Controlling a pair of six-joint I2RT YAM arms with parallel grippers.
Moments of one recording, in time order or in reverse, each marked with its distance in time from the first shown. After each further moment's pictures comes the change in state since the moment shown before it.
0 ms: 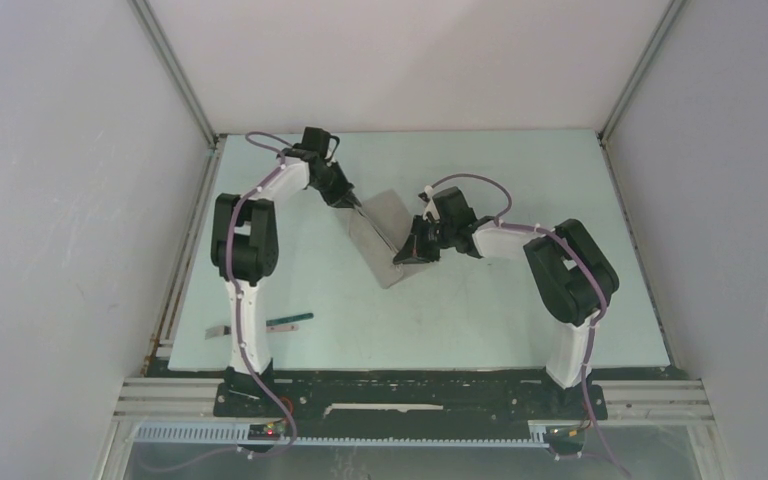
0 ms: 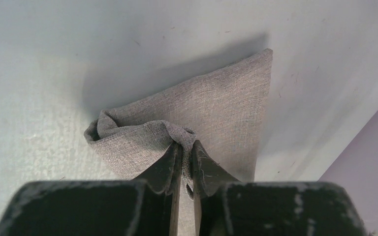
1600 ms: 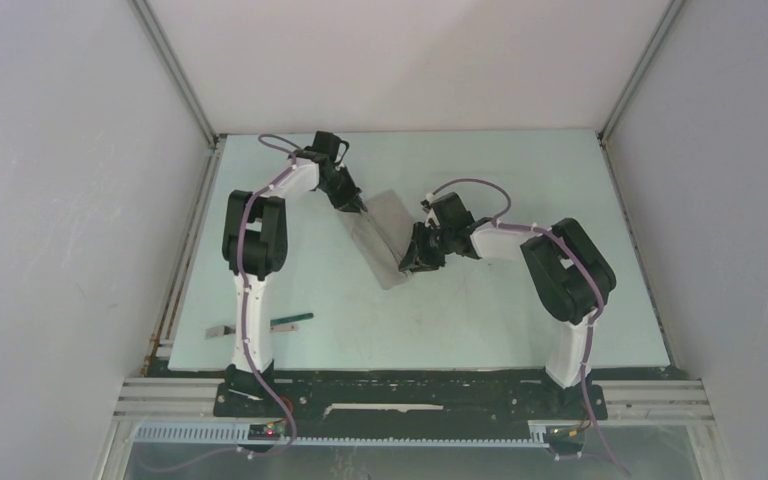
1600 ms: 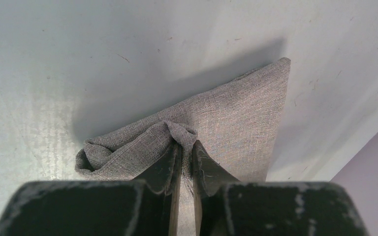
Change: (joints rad) left arm -0.033 0.102 0.077 -0.023 -0.003 0.013; right arm 0.015 0.025 0.000 -0.070 0.082 -0.039
